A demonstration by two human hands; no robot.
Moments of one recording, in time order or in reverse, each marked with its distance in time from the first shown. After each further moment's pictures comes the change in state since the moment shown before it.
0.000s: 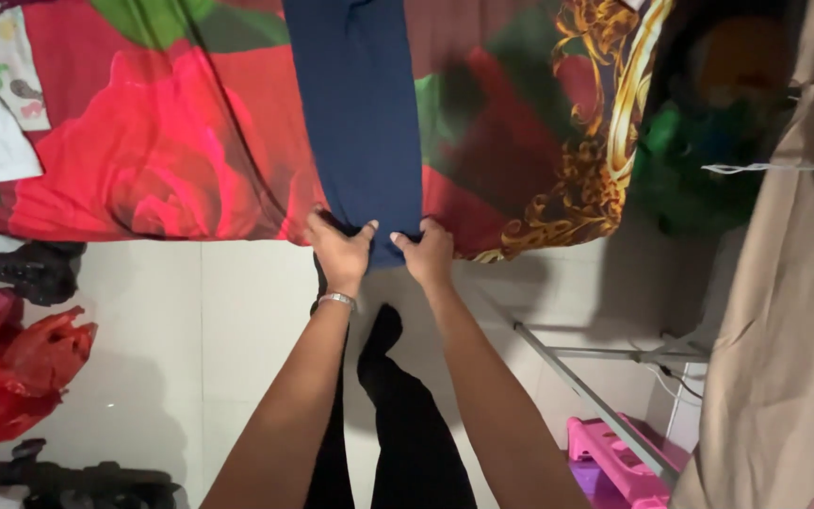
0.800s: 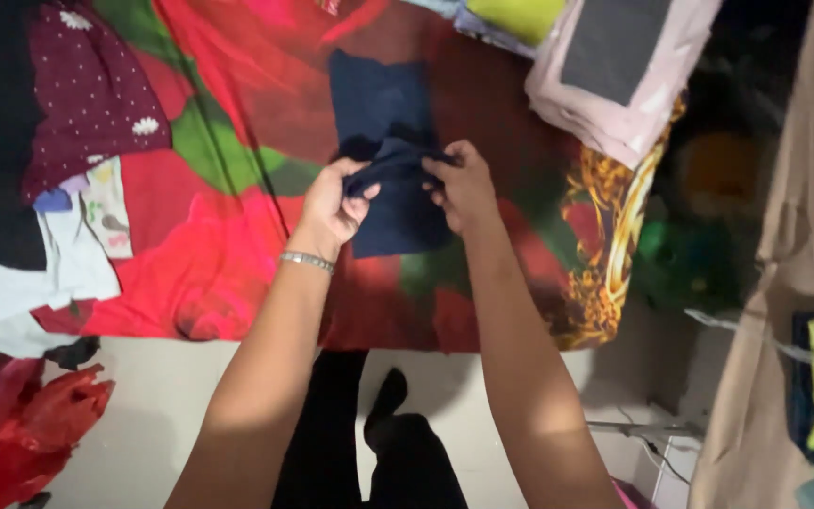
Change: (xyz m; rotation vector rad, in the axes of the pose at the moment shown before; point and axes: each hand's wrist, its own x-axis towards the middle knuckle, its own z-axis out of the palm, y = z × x) left_hand 0.218 0.242 -0.092 -1.065 -0.601 -0.619; right_hand 0.192 -0.268 -0.146 1.126 -0.176 0.044
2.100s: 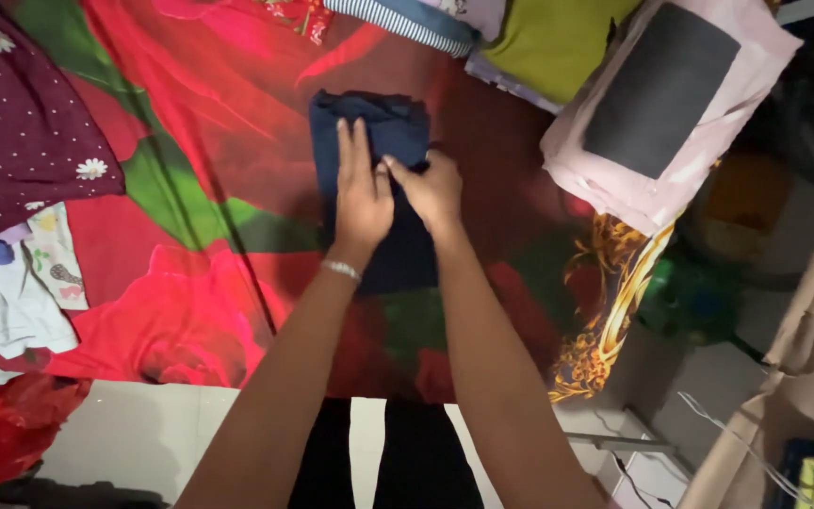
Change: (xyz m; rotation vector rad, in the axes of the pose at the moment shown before) left_hand 0.113 -0.018 0.062 1.093 0.183 1.130; right_hand 0.131 0.019 0.034 -0.989 0.126 -0.036
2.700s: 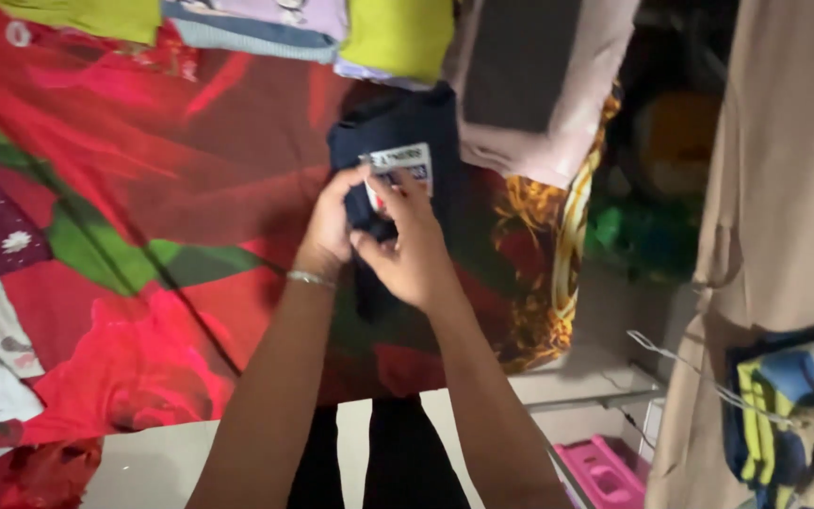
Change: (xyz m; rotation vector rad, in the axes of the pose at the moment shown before) left_hand -0.014 0.092 0.058 -1.138 -0.363 -1.102; right_hand -0.136 -0.004 -0.165 0.152 0.061 -0.535
